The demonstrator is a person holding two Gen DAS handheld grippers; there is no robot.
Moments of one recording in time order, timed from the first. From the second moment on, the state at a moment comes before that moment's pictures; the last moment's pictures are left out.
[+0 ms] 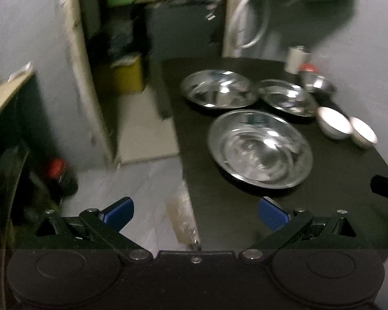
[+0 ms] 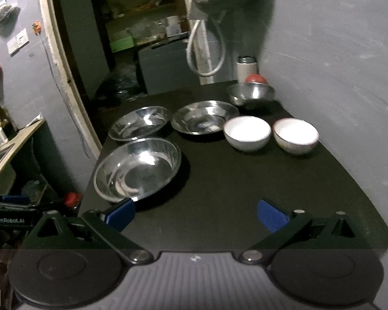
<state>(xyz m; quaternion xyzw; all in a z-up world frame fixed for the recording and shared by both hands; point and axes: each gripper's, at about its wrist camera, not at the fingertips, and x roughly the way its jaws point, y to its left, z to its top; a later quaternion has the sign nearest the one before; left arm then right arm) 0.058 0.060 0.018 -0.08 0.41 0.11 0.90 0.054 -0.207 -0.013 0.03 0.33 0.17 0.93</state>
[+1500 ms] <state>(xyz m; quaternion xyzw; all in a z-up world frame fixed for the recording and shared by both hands) 0.396 0.189 -0.013 -0.04 0.46 -0.10 0.88 0.276 -0.043 -0.044 0.11 0.39 0.13 0.90</state>
